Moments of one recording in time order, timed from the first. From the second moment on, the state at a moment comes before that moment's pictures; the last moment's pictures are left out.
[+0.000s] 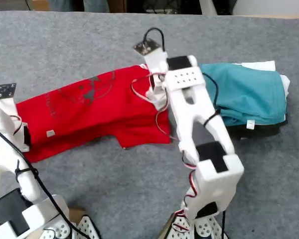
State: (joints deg) left arm -39.6 -14.3 34.1 71.4 -26.2; right arm -13.9 15.6 -3.7 78.2 21.8
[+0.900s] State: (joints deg) left arm -31.3 -8.3 12.1 77.4 -3.0; right arm -21.7 22.2 -5.1 66.2 16.4
